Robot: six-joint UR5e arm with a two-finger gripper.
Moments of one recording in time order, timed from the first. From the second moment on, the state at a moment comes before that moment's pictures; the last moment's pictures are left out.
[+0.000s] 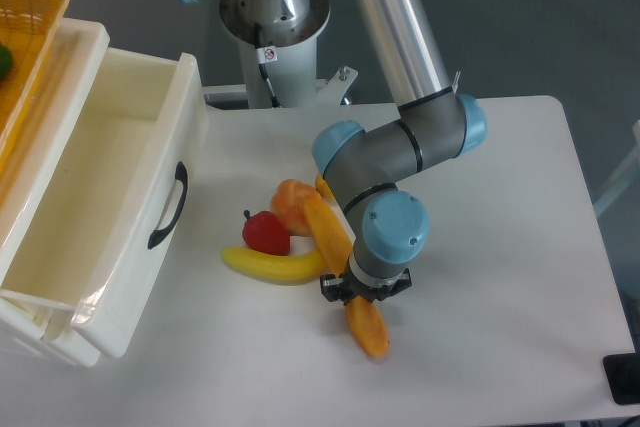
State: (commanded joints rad) arm 2.48 -2.18 -1.49 -1.08 1.50 0.36
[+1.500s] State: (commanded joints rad) arm 2.58 -2.03 -1.41 -1.14 1.60 1.05
